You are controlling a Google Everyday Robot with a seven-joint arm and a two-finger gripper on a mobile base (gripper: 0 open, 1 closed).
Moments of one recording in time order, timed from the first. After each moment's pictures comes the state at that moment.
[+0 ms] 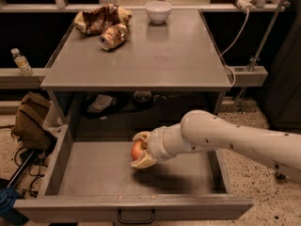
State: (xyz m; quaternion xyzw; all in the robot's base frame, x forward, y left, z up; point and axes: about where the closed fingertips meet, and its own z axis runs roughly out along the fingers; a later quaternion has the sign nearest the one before) arm 0.504 0.033 0.646 -0.66 0.64 0.18 0.36
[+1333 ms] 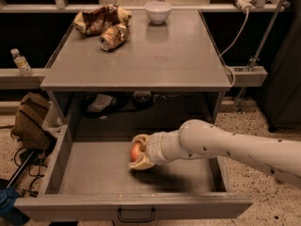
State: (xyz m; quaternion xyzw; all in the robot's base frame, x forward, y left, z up) arm 0.512 0.038 0.623 -0.65 0.64 0.16 0.38
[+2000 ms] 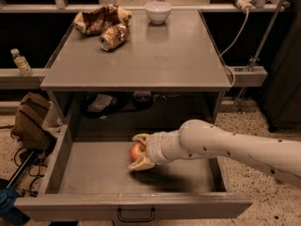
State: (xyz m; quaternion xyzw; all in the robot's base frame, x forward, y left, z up) arm 0.512 0.038 0.623 -0.65 0.64 0.16 0.38
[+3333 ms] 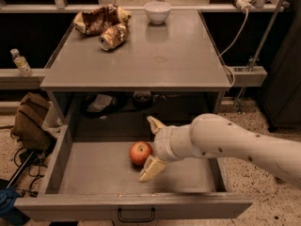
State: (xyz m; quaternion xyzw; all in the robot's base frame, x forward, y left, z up) arm 0.495 0.017 0.676 -0.64 0.65 0.13 0.39
